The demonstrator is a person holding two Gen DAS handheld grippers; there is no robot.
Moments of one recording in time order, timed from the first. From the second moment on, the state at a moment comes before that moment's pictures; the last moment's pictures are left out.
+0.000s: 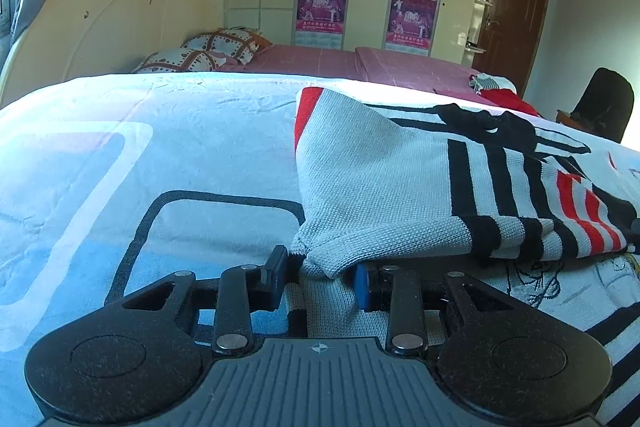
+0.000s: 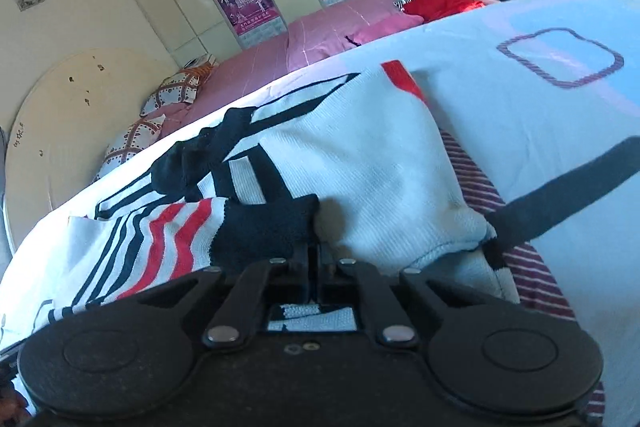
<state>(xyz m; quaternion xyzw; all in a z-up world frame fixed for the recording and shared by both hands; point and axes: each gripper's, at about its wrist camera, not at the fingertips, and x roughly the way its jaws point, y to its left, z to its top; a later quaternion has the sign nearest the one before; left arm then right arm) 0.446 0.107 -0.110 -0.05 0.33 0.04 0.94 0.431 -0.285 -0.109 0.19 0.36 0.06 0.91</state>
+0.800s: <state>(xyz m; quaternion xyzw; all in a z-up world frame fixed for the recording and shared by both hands) 0.567 0.115 -0.108 -0.04 0.33 -0.06 0.94 0.476 -0.214 -0.108 0.05 0.34 0.11 0.93</state>
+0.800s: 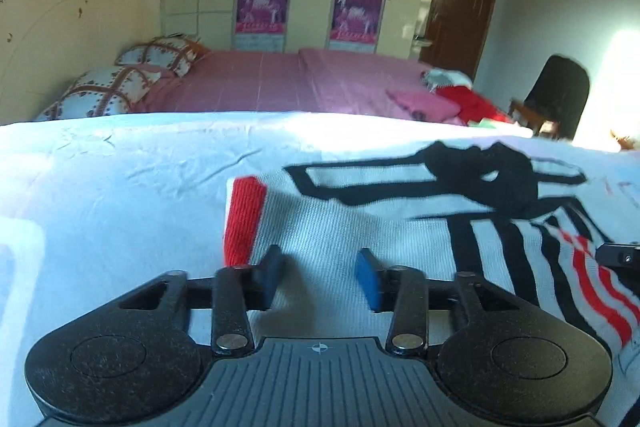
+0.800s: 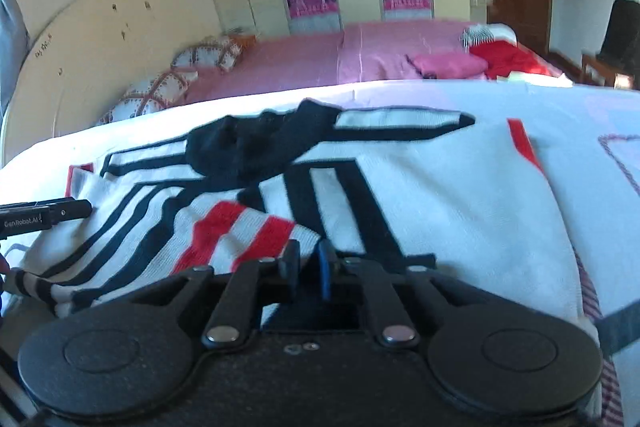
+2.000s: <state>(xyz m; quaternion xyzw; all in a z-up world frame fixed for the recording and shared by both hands) 0.500 0.063 -0.102 0.04 0.30 -0.08 0.95 0.442 -0.262 -0.084 0.05 0.30 0.07 0.95</state>
